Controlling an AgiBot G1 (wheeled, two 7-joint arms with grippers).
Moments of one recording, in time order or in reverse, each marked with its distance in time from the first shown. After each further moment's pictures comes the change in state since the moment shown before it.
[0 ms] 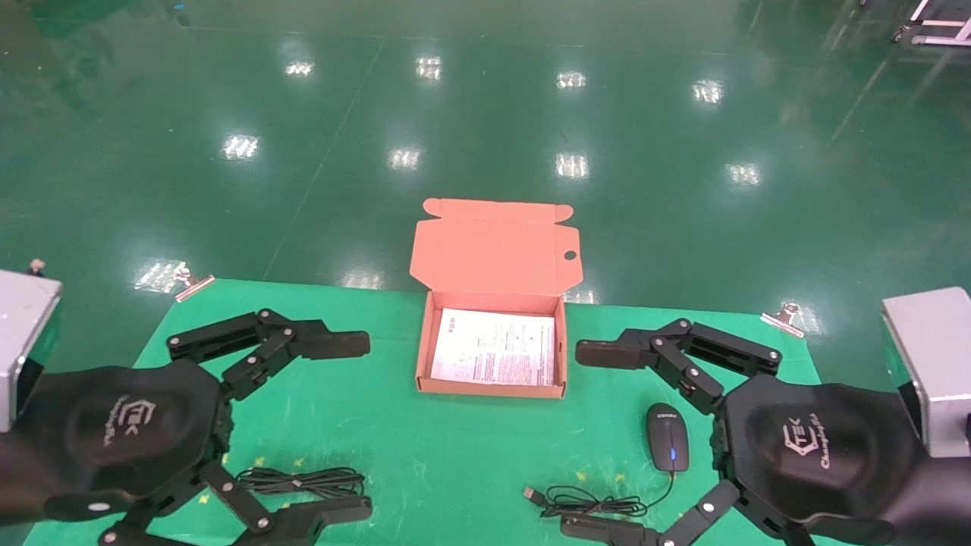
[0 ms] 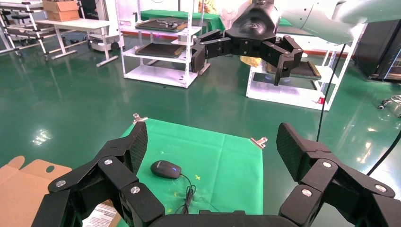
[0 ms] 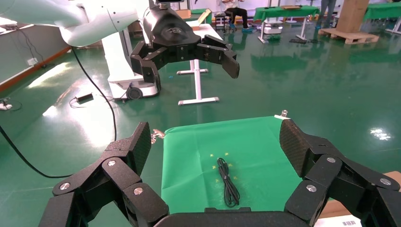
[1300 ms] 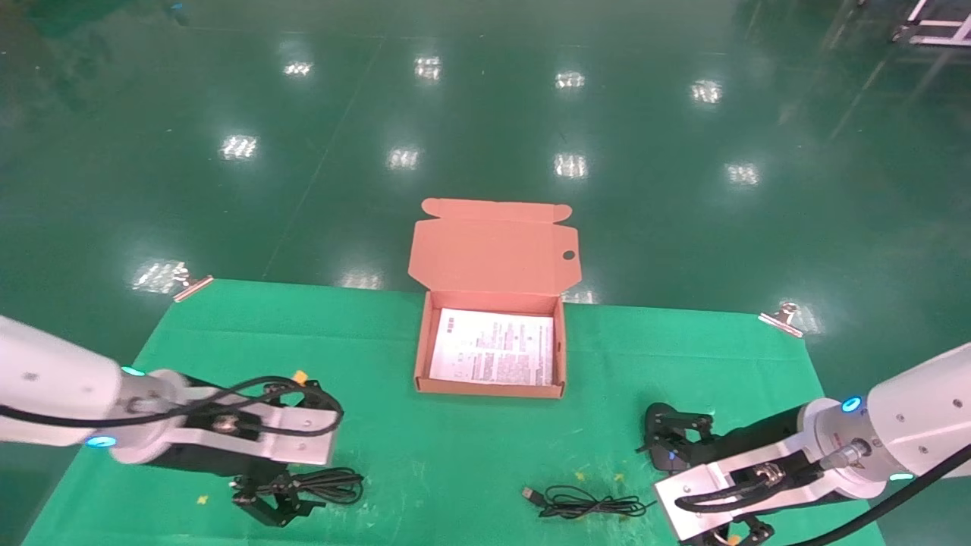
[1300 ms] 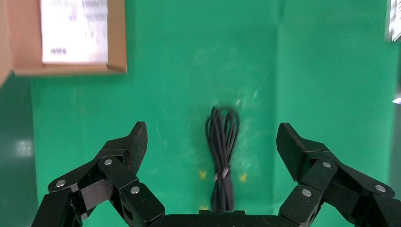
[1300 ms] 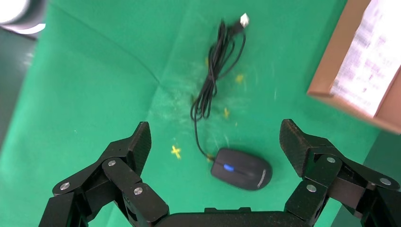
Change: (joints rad) left arm -0.349 0.272 0.459 -0.023 1.103 -0.068 -0.079; right arm 0.380 -0.200 -0.539 0.014 -1.038 0.050 -0.204
